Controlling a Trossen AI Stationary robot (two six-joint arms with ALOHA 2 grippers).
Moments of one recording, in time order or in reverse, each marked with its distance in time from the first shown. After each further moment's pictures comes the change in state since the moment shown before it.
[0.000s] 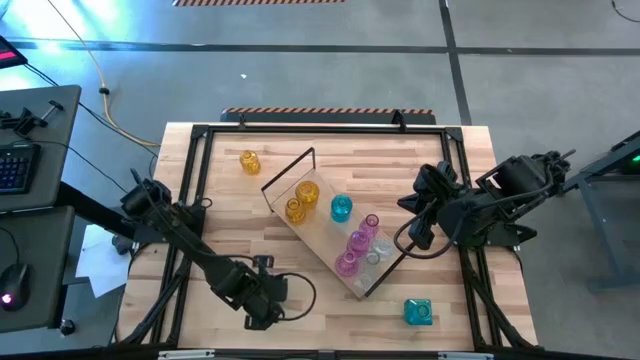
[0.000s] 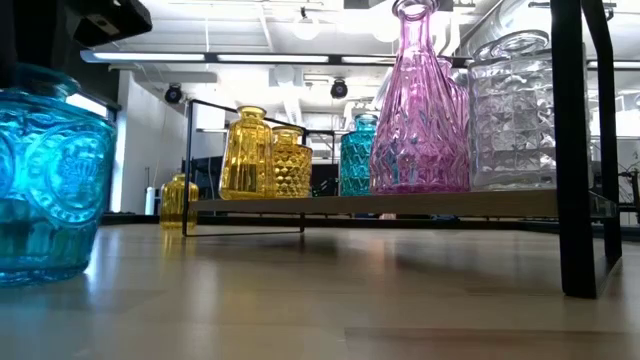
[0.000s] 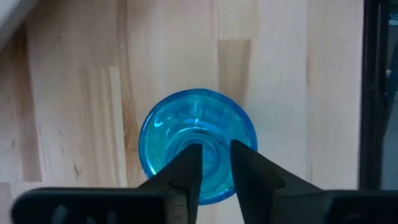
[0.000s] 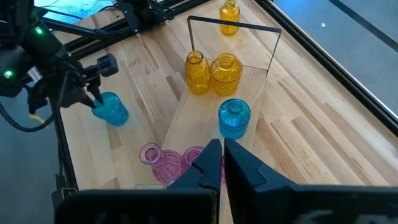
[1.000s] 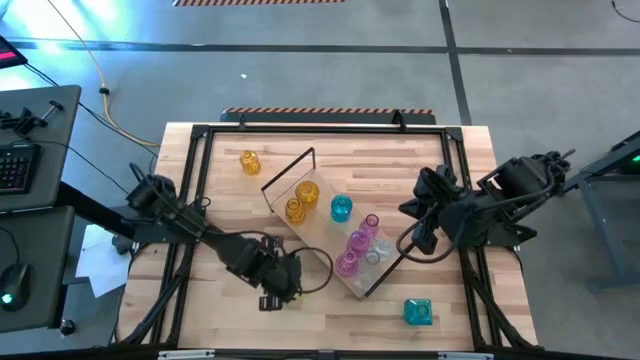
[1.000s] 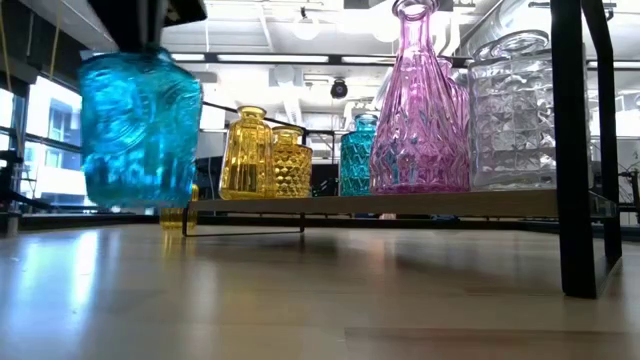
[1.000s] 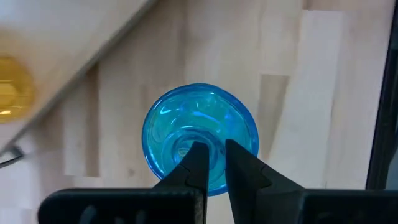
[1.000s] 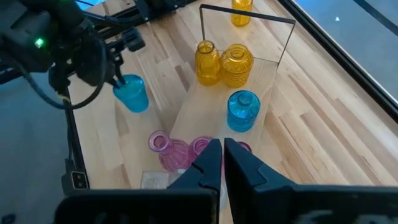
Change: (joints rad) left arm 0.152 0.001 0.158 -0.169 0.022 0.064; right arm 0.014 0.000 0.000 0.000 -0.046 -0.018
